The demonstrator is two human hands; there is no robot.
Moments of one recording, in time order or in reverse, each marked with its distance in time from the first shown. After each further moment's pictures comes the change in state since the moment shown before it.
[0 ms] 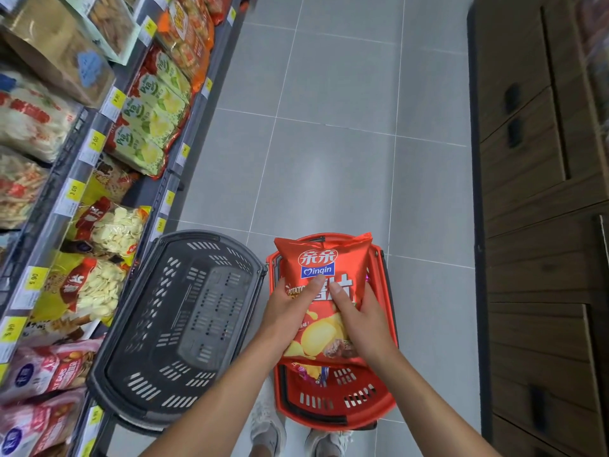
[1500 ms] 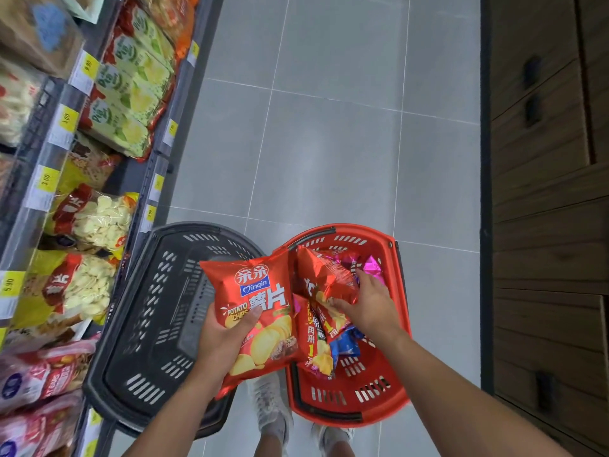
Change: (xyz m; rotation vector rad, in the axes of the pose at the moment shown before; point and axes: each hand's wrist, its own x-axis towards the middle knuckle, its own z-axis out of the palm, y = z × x) left_hand 0.032 -0.056 -0.132 0.061 0.272 -0.061; right_hand 0.094 0.062 0.012 -1.071 0.030 0.197
